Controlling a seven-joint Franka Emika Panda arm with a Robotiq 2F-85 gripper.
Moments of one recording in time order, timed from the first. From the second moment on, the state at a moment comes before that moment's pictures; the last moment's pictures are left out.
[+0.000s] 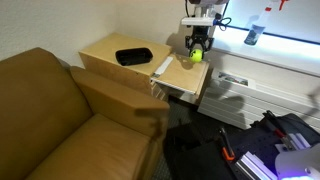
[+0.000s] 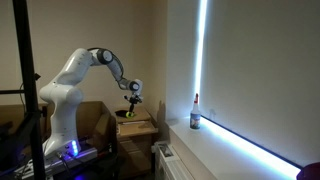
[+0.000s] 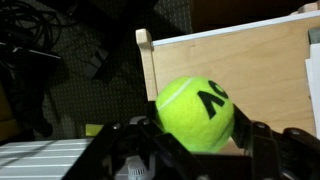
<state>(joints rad) 0.10 0.57 -0.10 -1.80 0.15 2.06 0.85</state>
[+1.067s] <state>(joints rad) 0.13 0.75 -0.08 -1.69 0.08 1.99 0.95</state>
